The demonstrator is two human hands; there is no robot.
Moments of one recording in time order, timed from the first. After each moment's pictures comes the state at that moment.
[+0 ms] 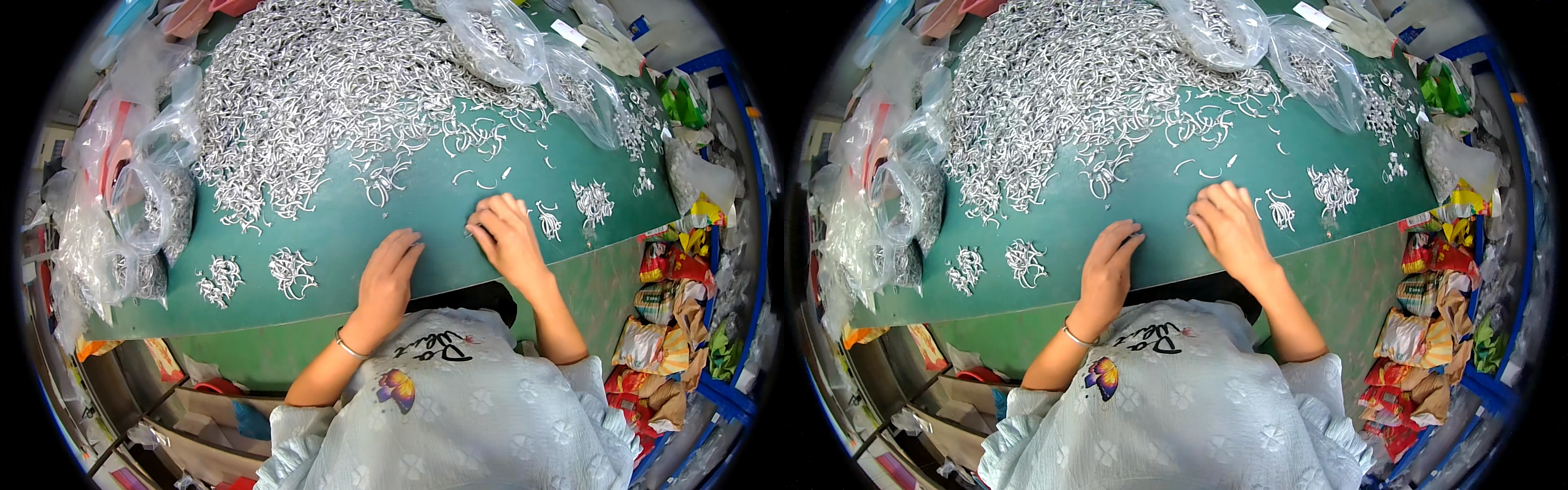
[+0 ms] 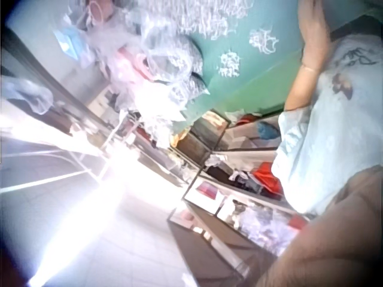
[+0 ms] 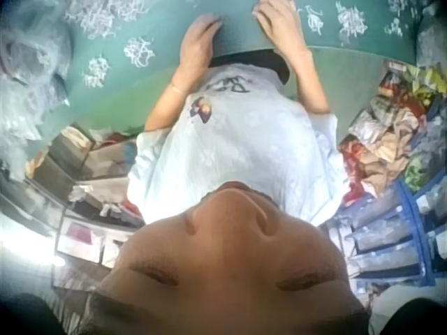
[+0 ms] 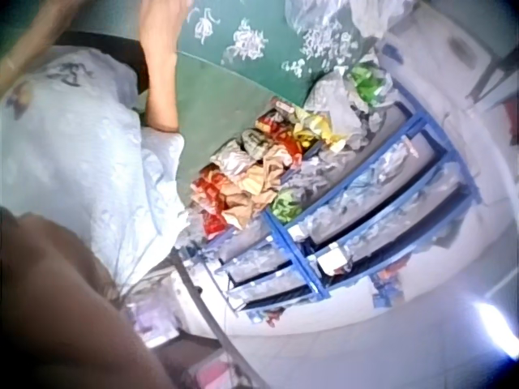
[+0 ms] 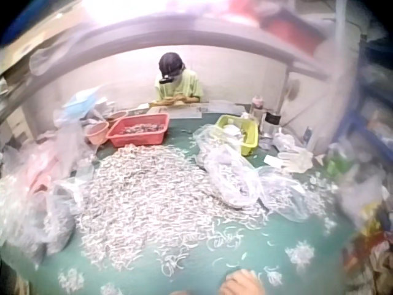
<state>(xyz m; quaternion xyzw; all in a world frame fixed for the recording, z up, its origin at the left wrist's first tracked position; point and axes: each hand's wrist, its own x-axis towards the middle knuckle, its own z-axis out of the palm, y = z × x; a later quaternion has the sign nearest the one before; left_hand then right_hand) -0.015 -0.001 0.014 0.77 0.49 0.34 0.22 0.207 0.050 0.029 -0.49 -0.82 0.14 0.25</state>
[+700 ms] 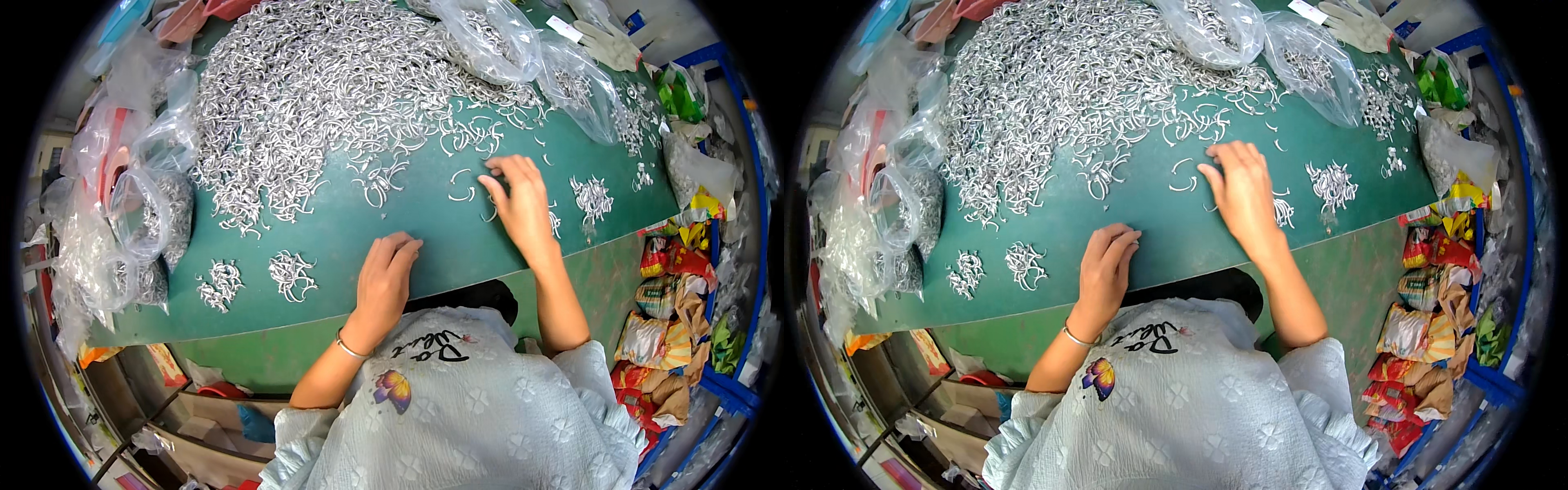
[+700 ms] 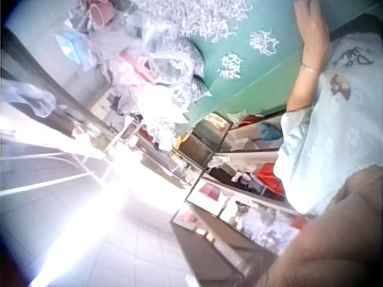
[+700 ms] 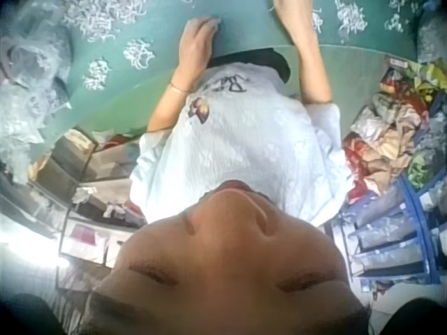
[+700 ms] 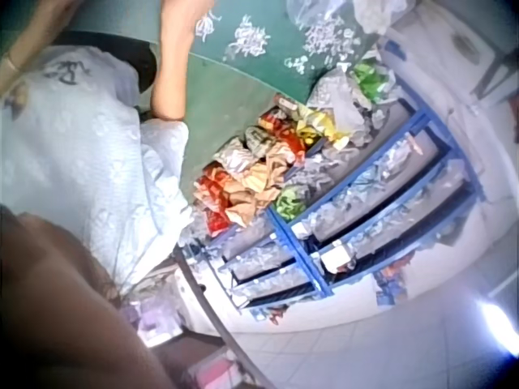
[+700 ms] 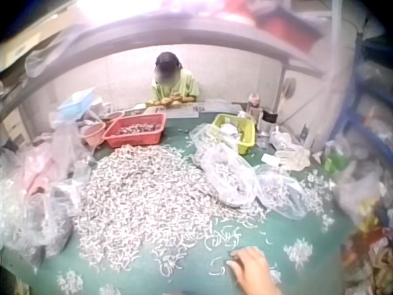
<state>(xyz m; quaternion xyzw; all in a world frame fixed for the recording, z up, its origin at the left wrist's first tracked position) -0.012 0.004 0.018 0.73 0.51 0.38 0.23 0.206 0.090 0.037 -0.59 -0.74 0.12 0.28</state>
